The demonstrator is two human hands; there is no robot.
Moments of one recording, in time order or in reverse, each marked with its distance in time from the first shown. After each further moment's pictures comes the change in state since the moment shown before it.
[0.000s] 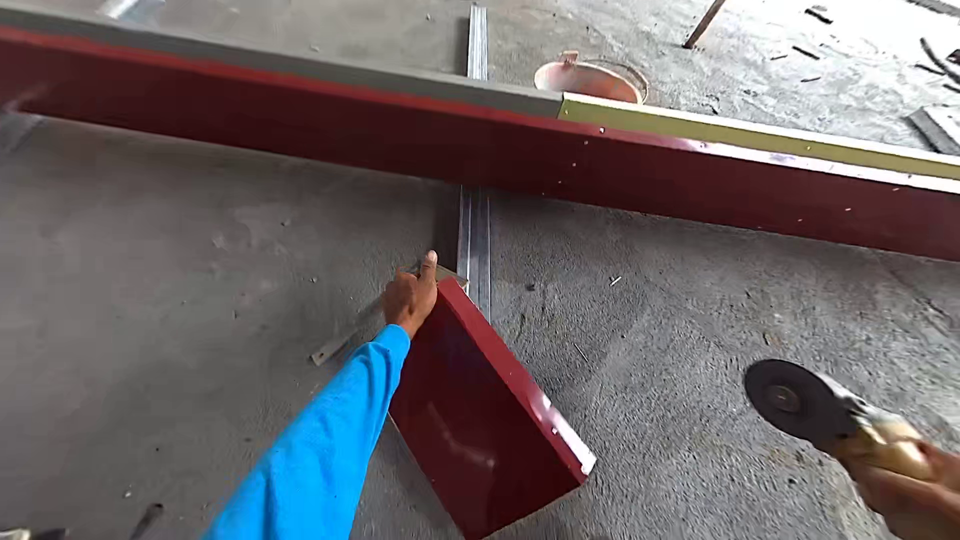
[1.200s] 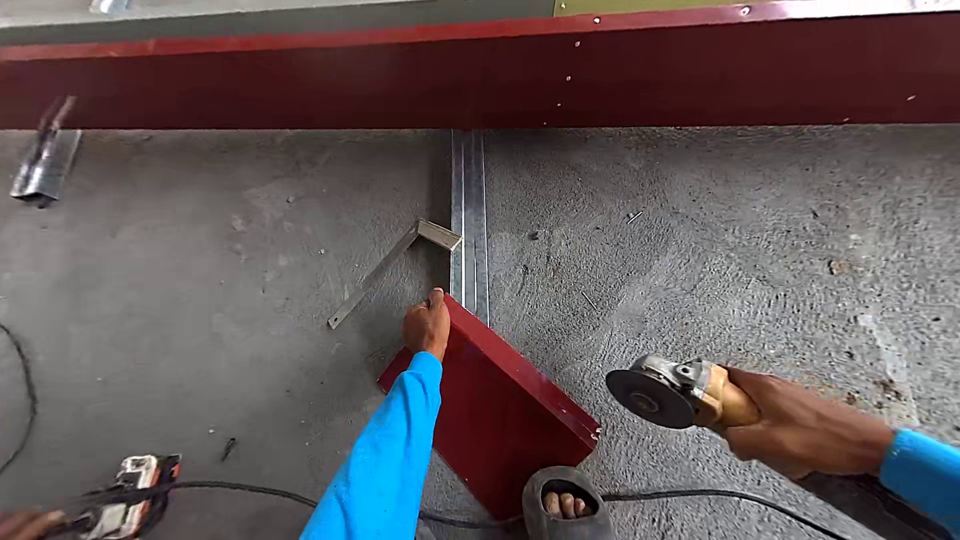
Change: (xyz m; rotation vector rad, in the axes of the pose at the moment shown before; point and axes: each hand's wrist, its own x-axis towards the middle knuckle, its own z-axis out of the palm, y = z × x) left_hand -0.087 -0.061 0.079 0.057 0.133 -0.235; right_hand 0.037 -0.057 0.090 -0.436 -0.567 -0.323
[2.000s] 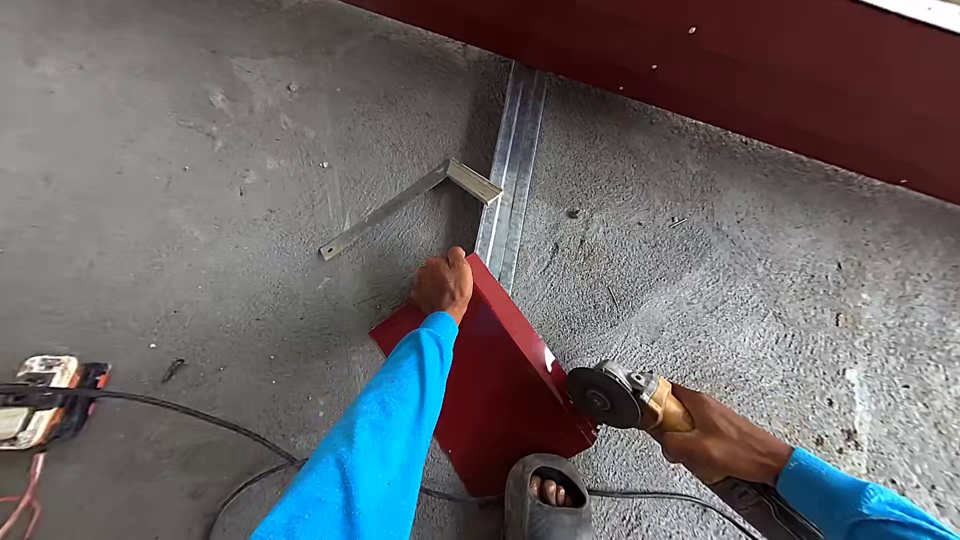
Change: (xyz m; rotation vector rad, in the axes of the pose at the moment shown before) left_hand 0.009 0.003 0.003 0.038 -0.009 -0.051; right_hand 0.050 -0.037 0.045 0.003 -0.100 0.007
